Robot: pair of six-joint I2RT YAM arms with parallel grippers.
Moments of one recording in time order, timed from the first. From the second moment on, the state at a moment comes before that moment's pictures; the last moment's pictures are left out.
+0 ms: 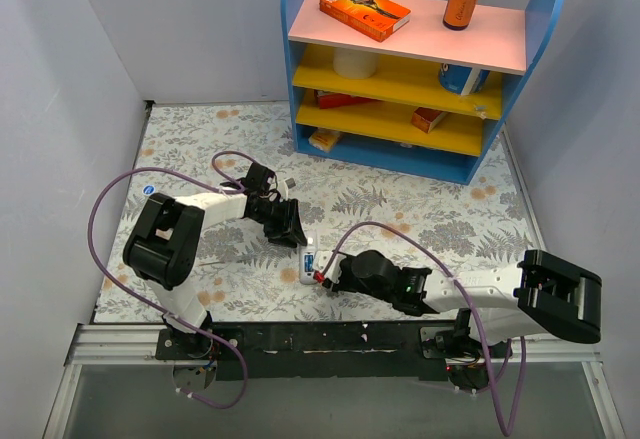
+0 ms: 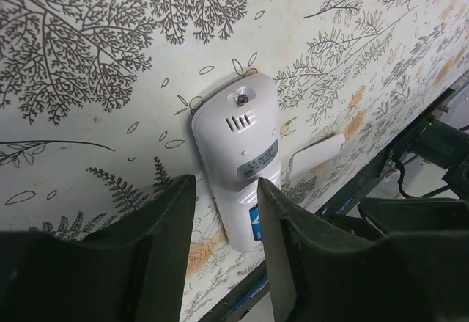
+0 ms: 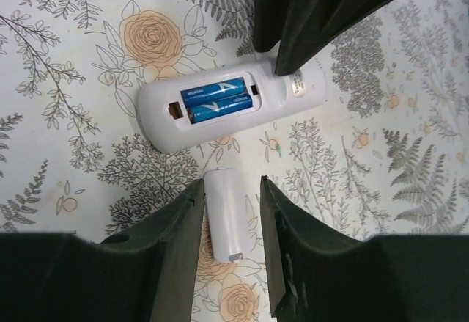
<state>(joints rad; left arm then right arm) -0.41 1.74 0.93 -0.36 0.61 -0.43 1.26 1.29 0.42 0.38 0.19 -0.39</state>
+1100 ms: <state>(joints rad) -0.33 1.27 0.90 -0.79 -0.23 -1.17 1.26 1.24 0.61 0.07 0.31 0.29</state>
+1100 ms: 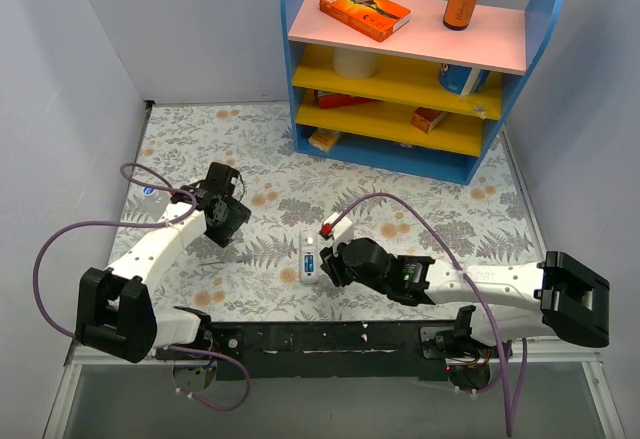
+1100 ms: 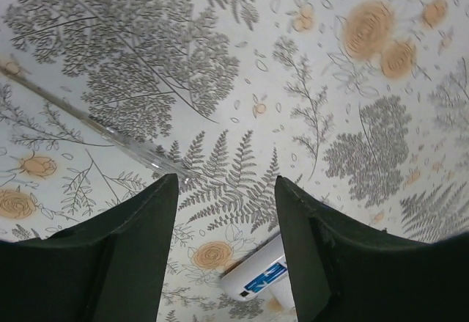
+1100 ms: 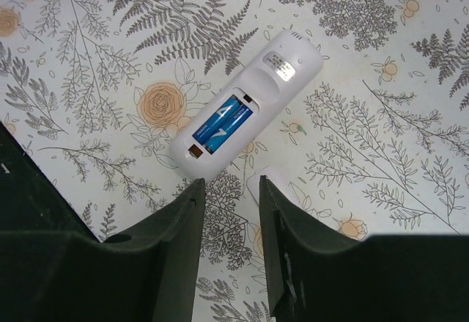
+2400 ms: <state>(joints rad) -0.23 1.37 0.70 -0.81 -0.12 -1.35 1.26 1.20 0.56 0.10 0.26 0.28</state>
